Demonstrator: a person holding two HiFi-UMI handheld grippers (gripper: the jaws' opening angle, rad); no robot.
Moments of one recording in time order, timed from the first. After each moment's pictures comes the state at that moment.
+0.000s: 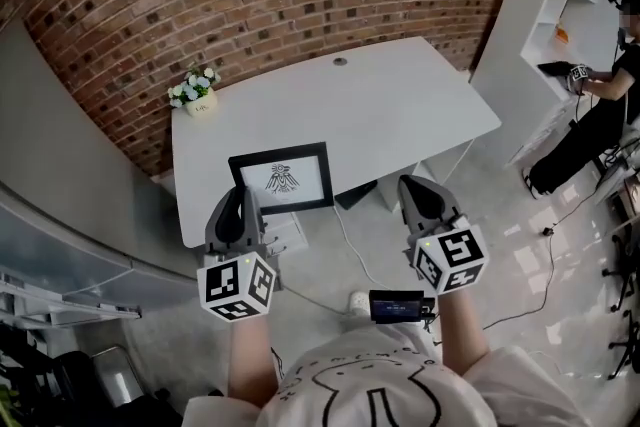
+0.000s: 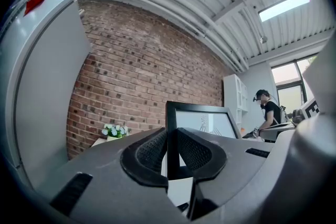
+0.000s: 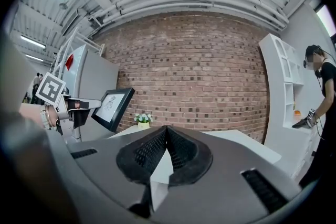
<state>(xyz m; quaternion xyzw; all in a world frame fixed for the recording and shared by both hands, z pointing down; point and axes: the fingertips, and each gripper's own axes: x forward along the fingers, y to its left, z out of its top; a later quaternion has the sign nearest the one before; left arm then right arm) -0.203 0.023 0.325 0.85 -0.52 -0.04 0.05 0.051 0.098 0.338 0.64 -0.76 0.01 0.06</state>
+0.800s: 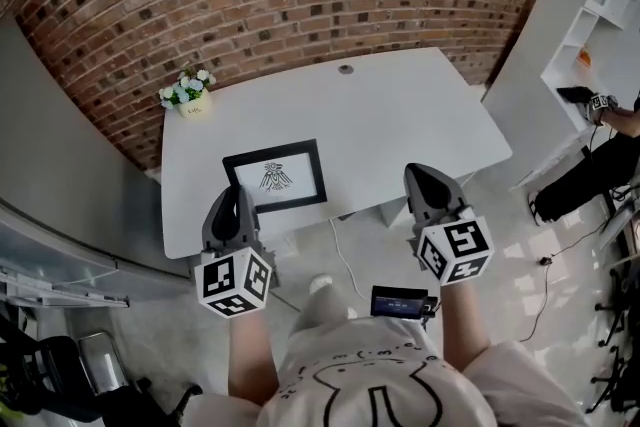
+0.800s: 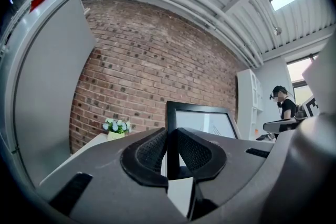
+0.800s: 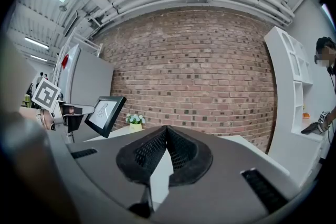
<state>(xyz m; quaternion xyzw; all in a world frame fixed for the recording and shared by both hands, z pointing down) -0.152 -0.051 0.348 0.81 -0.58 -0.04 0.07 0.134 -0.002 0.334 0.62 -0.78 0.00 0.07</state>
